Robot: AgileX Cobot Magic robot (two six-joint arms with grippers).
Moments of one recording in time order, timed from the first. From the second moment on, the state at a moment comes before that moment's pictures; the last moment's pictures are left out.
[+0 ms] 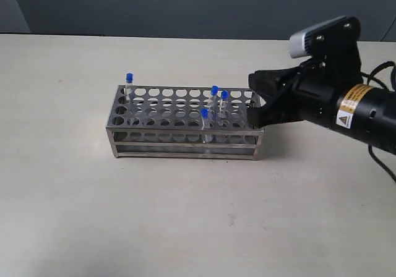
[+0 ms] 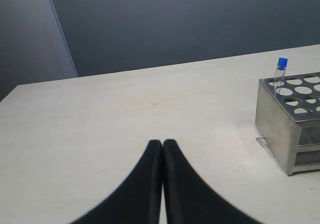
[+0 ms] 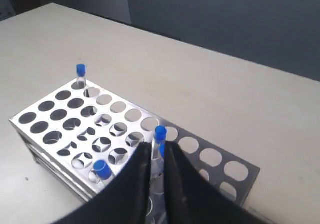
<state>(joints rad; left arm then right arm) 0.10 0.01 0.00 0.04 0.23 0.06 0.56 1.41 -0.52 -0.48 -0.51 0.42</state>
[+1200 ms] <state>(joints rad) 0.10 0.01 0.00 0.04 0.23 0.06 0.56 1.85 -0.61 -0.30 -0.86 0.16</state>
